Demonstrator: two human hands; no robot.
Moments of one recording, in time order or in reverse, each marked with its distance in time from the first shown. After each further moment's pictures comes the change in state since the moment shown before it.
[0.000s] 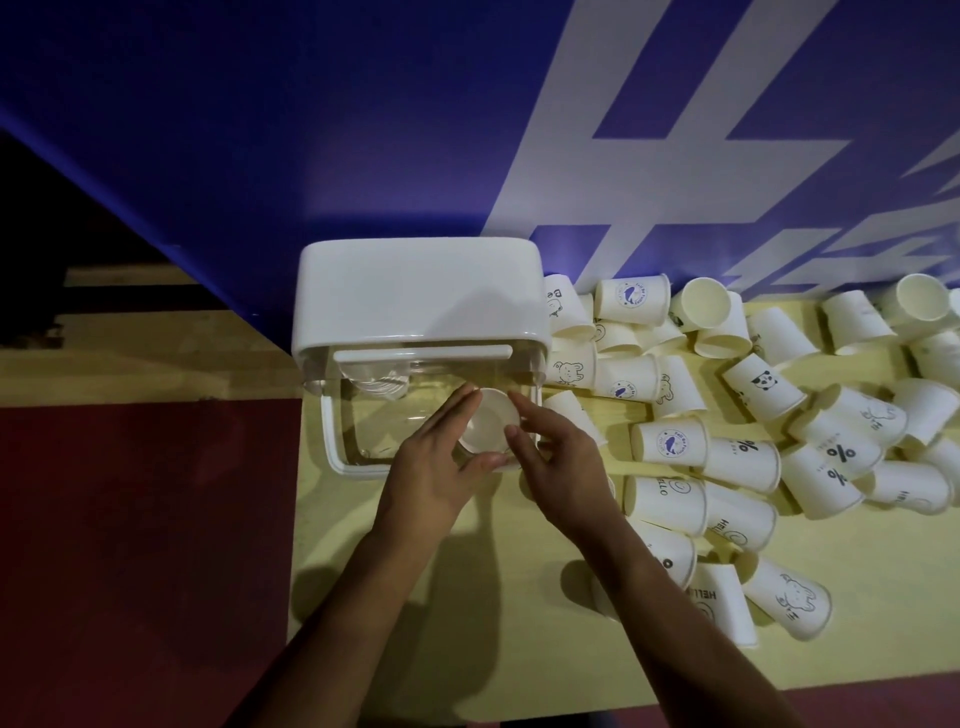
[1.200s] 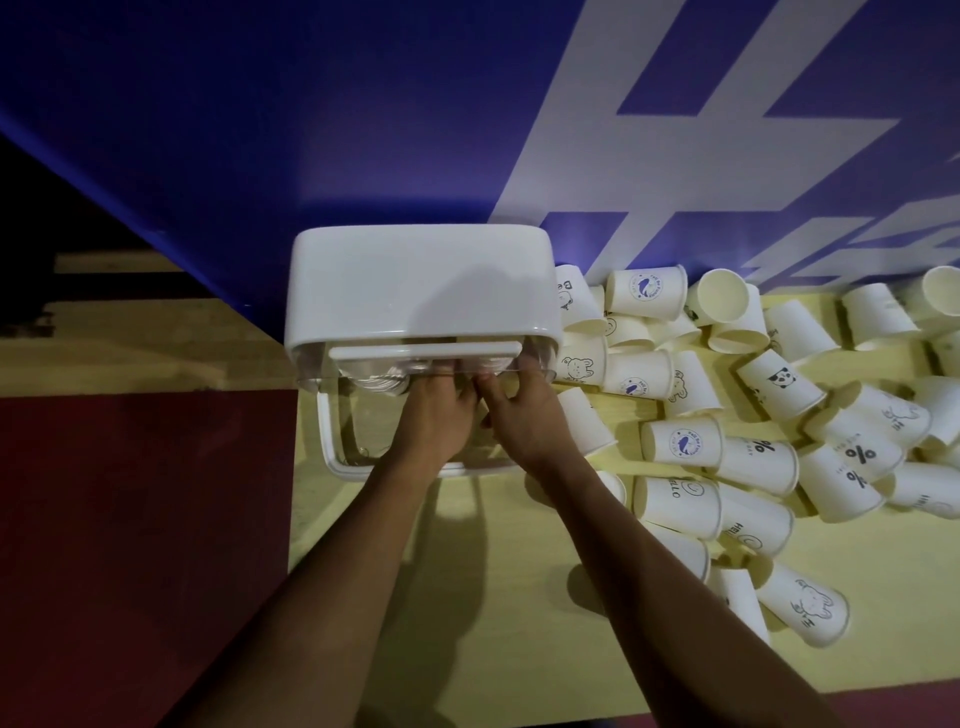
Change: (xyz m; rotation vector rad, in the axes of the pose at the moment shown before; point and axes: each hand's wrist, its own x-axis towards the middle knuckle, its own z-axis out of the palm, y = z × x) left_hand 0.083 -0.028 0.019 0.007 -0.030 -0.244; right_hand 0.075 0.001 0.047 -0.096 0.038 0.118
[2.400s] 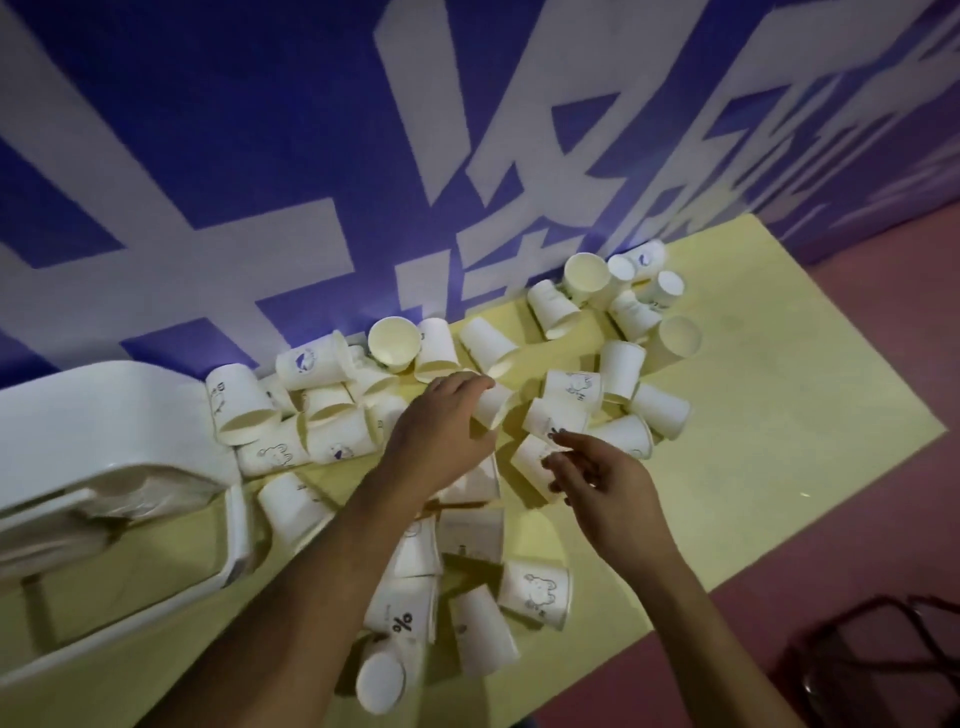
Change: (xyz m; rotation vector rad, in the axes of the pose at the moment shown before) left_hand -0.043 0.275 0.225 0.435 -0.284 0.700; right_hand -0.137 0.152 -0.368 0.121 0.357 0.221
